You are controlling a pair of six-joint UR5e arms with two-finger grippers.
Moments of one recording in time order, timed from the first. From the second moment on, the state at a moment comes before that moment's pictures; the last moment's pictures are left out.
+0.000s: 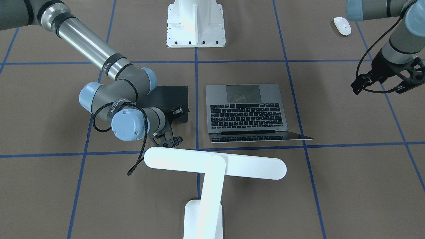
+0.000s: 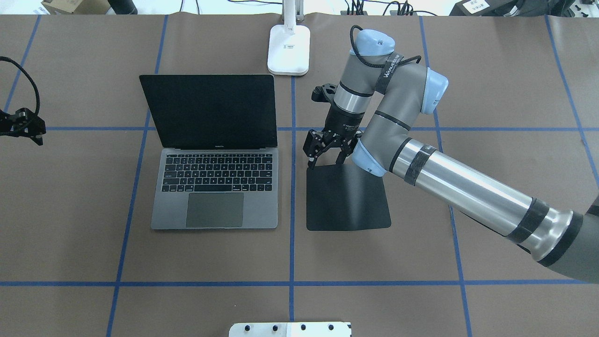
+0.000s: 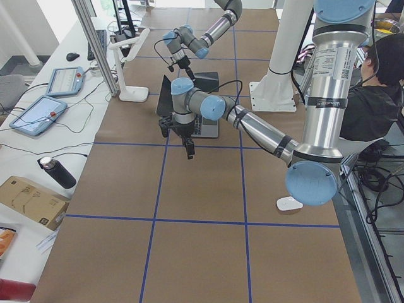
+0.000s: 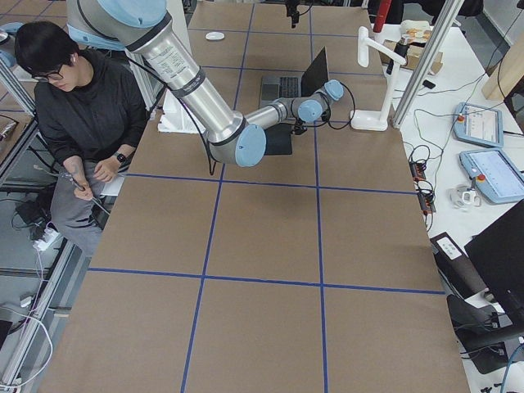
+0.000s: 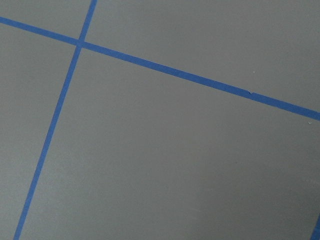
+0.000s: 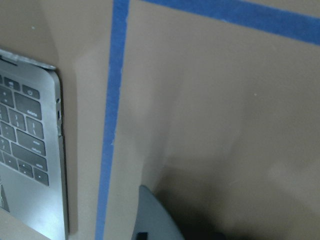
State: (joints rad) left arm -1.06 -1.65 -2.00 -1.37 -2.09 -0.93; right arm 0.73 -0.72 1.08 -1.37 2.62 0.63
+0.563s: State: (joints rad) left arm -1.06 -1.66 -2.00 -1.37 -2.09 -0.93; right arm 0.77 -0.72 1.10 -1.31 2.53 0.63
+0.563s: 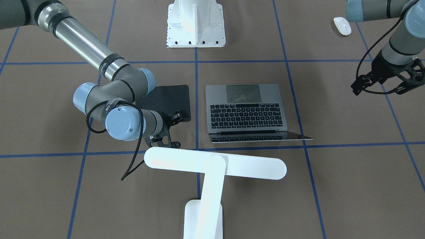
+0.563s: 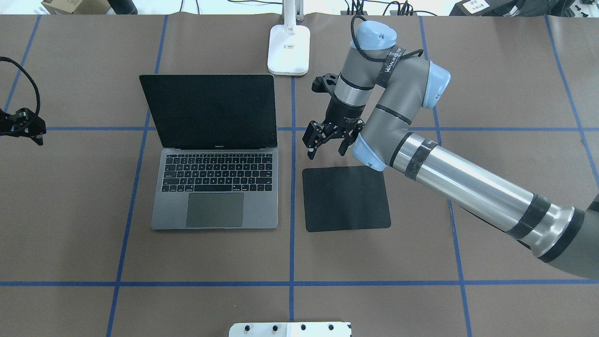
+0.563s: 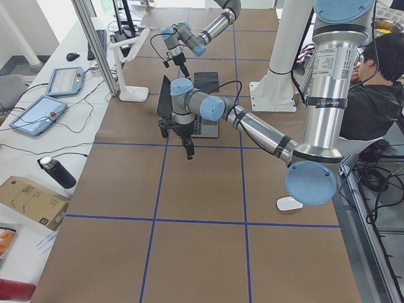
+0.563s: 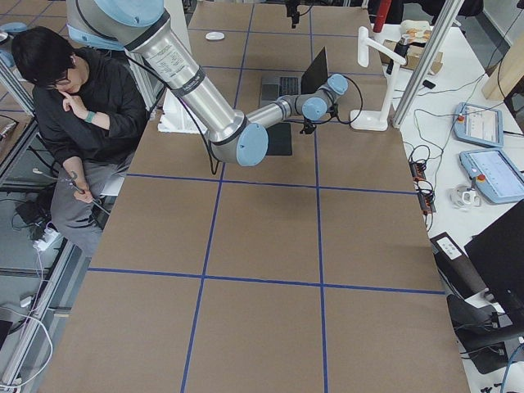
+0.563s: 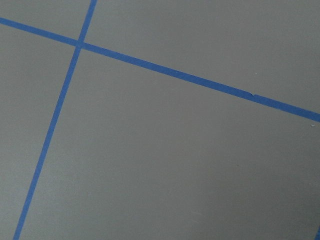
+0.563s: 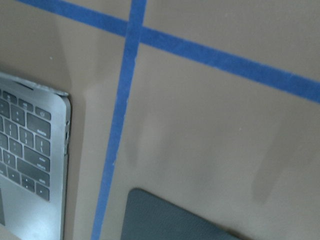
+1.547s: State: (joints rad) left arm -1.06 -1.34 -2.01 -1.72 -2.16 -0.79; right arm 0.97 -0.94 1.37 -1.33 2.46 0.79
